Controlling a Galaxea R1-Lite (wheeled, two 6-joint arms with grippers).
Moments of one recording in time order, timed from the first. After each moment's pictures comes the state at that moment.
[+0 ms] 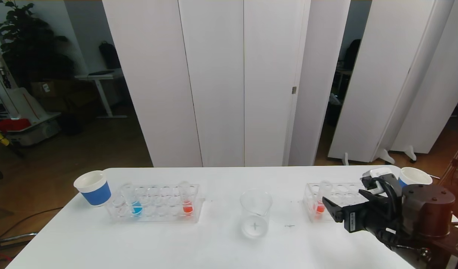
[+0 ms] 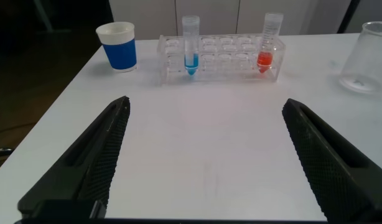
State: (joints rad) left arm 0.00 0.00 0.00 0.01 0.00 0.01; right arm 0.40 1.84 -0.29 -1.21 -0.23 0.04
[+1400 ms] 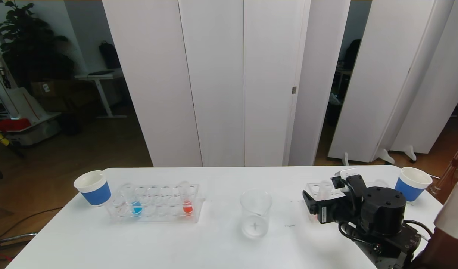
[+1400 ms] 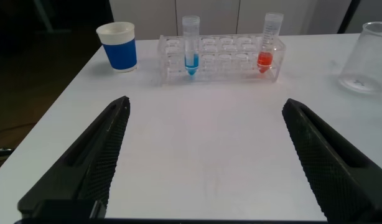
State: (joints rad) left arm 0.00 0.00 0.00 0.01 0.00 0.01; right arm 0.48 2.08 -0.39 -1.43 -0.34 0.03
